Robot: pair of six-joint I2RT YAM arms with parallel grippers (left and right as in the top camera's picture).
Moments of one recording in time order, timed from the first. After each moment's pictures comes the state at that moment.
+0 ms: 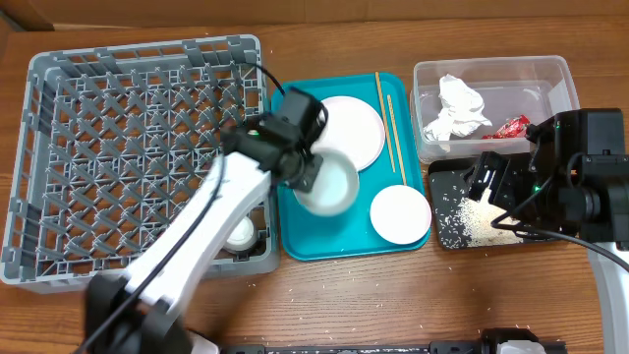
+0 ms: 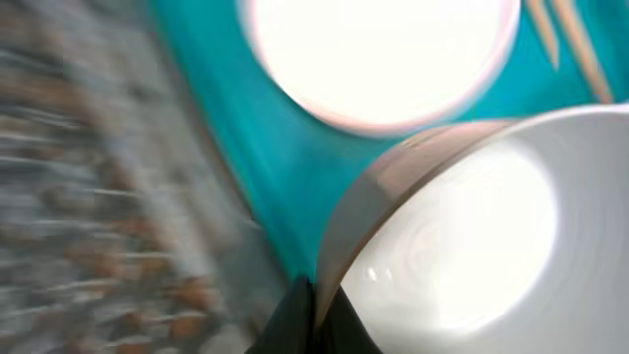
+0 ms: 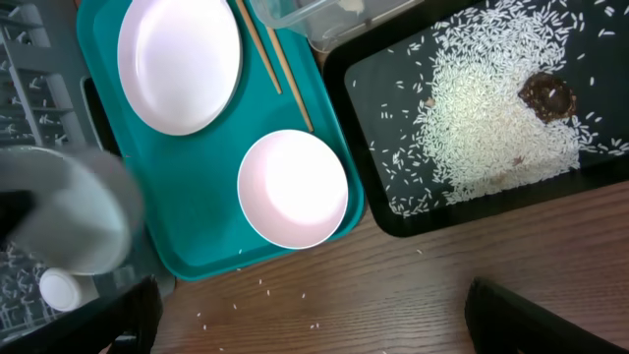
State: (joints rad) left arm -0.49 1.60 1.42 -1.00 -0.09 -0.12; right arm -0.01 1.18 1.40 -1.39 -0.24 0.38
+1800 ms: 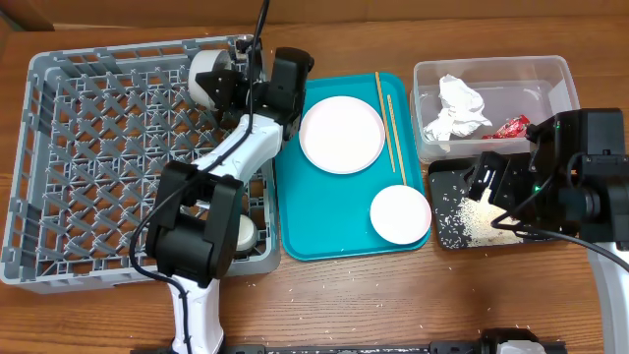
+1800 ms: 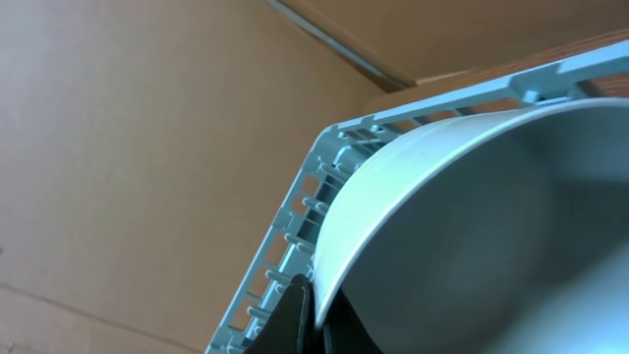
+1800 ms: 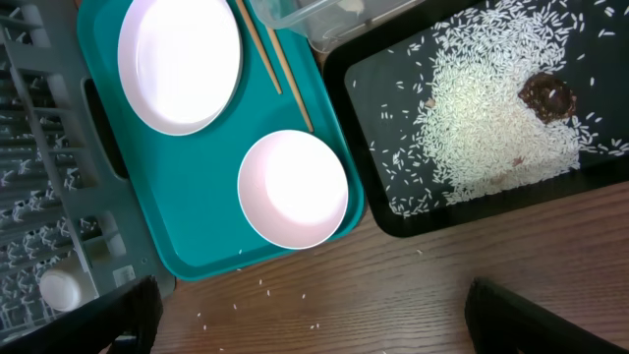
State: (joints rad) left arm -0.36 2.11 1.47 -0.02 -1.44 0.27; right arm -0.01 1.18 1.40 -1.39 -0.24 0.38
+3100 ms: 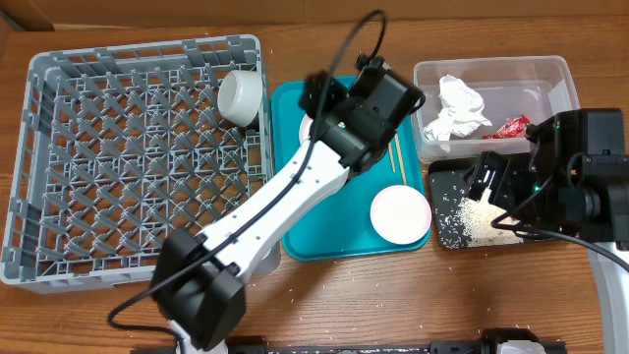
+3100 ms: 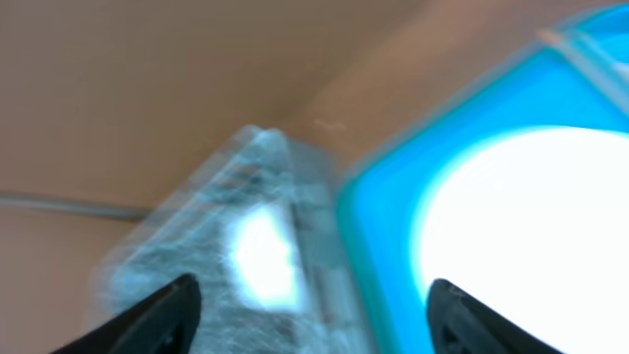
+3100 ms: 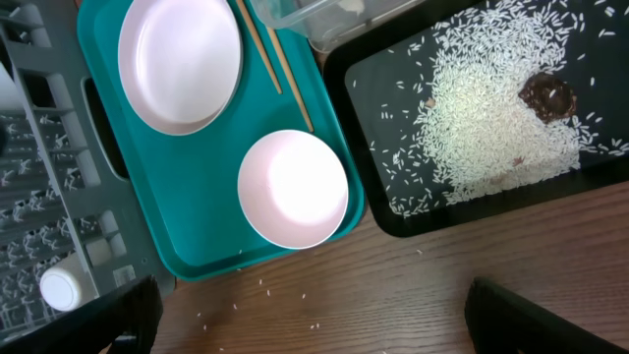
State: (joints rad) left arm -0.74 1.88 1.70 -0.77 -0.76 0.02; right arm -0.01 1.18 1.40 -1.39 -0.24 0.38
